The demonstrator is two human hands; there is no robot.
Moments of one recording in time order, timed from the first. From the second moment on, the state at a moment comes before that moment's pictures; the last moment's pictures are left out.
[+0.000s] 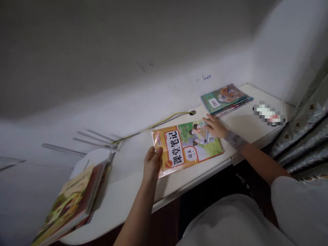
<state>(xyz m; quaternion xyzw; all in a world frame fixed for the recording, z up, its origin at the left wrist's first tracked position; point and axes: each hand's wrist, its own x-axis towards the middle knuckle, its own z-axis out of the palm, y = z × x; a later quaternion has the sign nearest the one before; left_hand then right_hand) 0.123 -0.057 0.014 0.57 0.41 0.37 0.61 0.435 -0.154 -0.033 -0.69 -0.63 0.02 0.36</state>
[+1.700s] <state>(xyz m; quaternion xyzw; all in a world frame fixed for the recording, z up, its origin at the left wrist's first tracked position) 0.119 0.034 0.002 0.85 0.51 0.08 -0.08 0.496 -0.229 -0.078 -0.74 -0.60 -0.12 0.27</state>
